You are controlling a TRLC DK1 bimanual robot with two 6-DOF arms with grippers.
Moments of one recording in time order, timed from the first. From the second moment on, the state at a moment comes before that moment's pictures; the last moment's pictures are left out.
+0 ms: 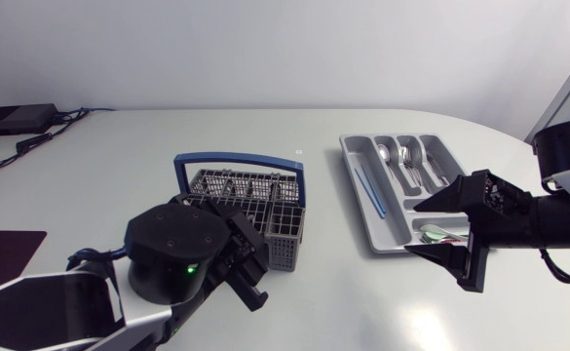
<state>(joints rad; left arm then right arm) -1.00 1.33 0.54 0.25 -0.54 0.37 -0.03 1.10 0.66 -0.55 -0.59 -1.07</state>
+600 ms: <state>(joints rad) -0.99 1.40 0.54 0.30 -0.59 0.37 -0.08 1.10 0.64 -0.55 -0.59 -1.10</state>
